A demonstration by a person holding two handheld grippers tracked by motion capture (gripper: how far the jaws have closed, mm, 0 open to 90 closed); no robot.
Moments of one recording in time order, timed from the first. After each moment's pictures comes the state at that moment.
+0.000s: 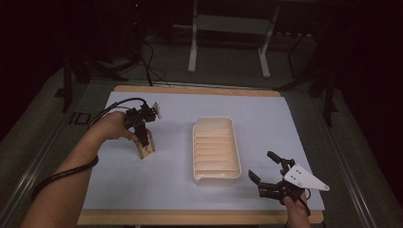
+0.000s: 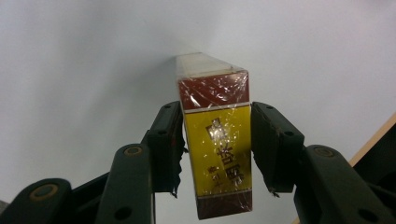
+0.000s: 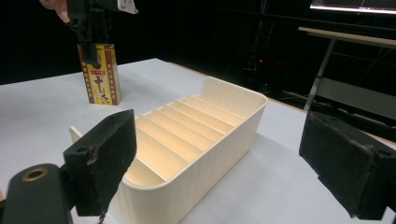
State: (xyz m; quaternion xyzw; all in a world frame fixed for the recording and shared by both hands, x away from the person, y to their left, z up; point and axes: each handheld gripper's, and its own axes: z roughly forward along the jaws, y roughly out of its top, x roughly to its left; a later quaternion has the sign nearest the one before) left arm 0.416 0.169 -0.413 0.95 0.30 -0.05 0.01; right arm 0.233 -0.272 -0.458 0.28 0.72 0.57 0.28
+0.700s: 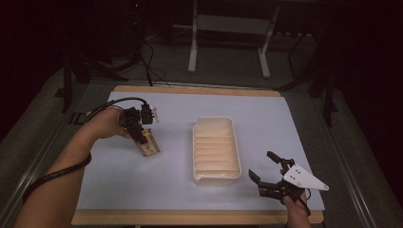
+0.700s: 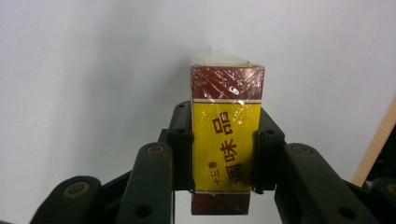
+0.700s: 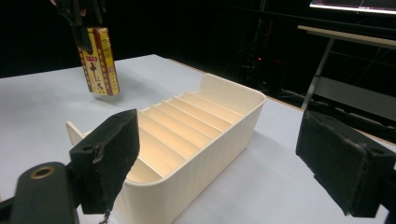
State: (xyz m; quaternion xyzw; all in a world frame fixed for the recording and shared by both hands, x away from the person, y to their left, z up) left arm 0.396 0.172 -0.392 0.99 0.15 0.01 0.05; right arm 0.233 -0.273 -0.458 0.28 0.73 0.56 0.29
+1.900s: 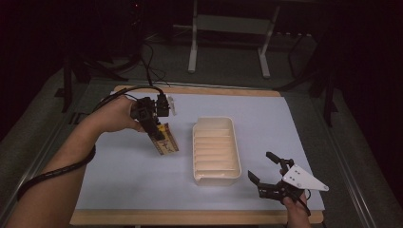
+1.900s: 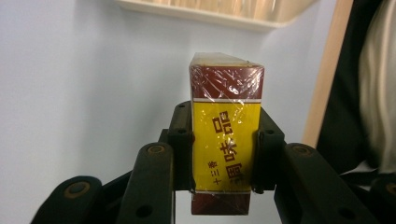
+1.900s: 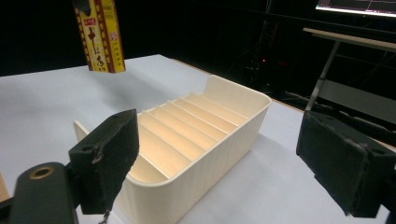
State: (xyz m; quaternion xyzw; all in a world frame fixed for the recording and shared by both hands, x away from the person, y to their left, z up) left arm 0.376 0.119 -0.322 0.99 0.11 0.00 0.10; right arm 0.231 -0.271 -0.456 0.27 0.73 0.56 0.29
